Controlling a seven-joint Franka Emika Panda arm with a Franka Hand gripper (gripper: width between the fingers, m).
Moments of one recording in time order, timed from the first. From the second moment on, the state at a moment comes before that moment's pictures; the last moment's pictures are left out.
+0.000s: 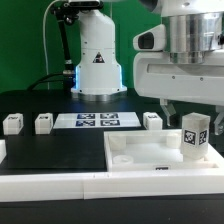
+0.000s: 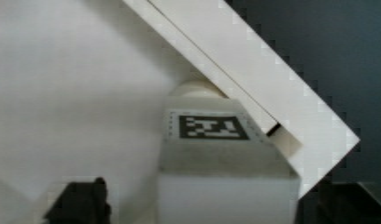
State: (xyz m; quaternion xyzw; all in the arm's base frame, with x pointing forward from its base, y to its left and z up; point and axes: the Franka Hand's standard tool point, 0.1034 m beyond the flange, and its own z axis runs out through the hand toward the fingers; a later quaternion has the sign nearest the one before) arm 0.611 0.117 0.077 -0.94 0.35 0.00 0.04
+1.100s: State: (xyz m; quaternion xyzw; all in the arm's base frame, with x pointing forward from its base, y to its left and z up) arm 0.611 0.123 0.079 -0.99 -0.09 -0.02 0.03
